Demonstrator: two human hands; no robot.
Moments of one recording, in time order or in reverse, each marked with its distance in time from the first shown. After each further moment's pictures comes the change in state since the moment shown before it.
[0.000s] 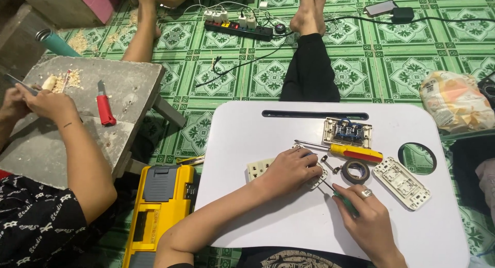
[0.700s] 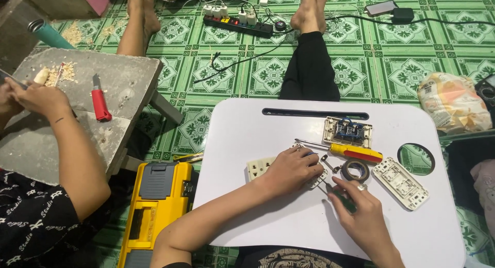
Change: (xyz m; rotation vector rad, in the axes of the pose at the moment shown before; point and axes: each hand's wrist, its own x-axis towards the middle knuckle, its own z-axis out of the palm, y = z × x) left_hand 0.001 0.000 0.006 0.034 -0.032 -0.017; right_hand 0.012 -0.008 0.001 0.103 -0.093 0.137
